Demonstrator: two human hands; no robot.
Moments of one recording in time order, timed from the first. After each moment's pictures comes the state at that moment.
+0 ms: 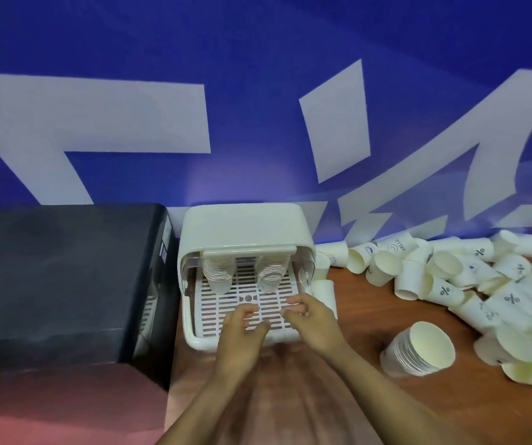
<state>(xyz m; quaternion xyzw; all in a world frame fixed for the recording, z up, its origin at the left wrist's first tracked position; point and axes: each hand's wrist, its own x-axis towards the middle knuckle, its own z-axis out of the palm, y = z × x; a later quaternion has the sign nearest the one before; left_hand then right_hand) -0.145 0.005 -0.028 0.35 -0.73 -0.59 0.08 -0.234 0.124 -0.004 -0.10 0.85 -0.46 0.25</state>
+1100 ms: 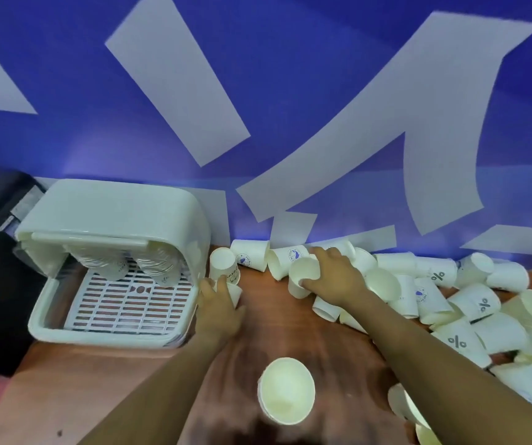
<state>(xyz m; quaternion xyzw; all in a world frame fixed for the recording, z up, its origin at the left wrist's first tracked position) -0.335 0.152 -0.067 0.42 -0.86 -0.30 -0.01 -0.503 0.295 -0.005 -0.31 0.93 -0.08 0.19</state>
